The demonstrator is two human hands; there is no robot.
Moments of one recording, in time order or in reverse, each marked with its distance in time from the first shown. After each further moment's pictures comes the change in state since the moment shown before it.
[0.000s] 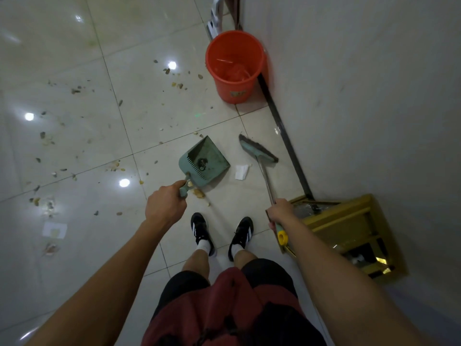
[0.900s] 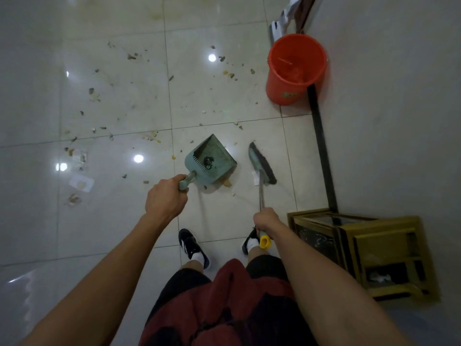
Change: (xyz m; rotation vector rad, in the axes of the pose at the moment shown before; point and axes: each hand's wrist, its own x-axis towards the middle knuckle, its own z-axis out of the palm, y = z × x) left_hand -0.087 -0.173 -0.020 -0.180 0.094 -0.170; right_hand -0.092 -0.070 0.177 -0.158 -0.142 -0.048
